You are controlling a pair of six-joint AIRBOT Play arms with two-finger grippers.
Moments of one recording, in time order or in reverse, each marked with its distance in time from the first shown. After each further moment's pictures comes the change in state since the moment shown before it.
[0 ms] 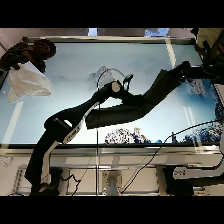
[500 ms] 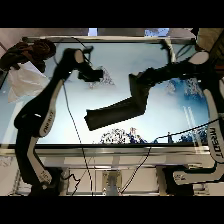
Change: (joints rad) left arm 0.353 0.182 0.119 0.560 -0.423 -0.219; right arm 0.427 -0.003 0.018 -0.104 -0.021 0.053
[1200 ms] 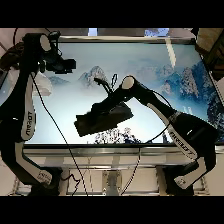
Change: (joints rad) left arm 0.165 0.145 -0.040 0.151 -0.097 0.054; right arm 0.513 -0.225 0.001 0.079 -0.059 0.073
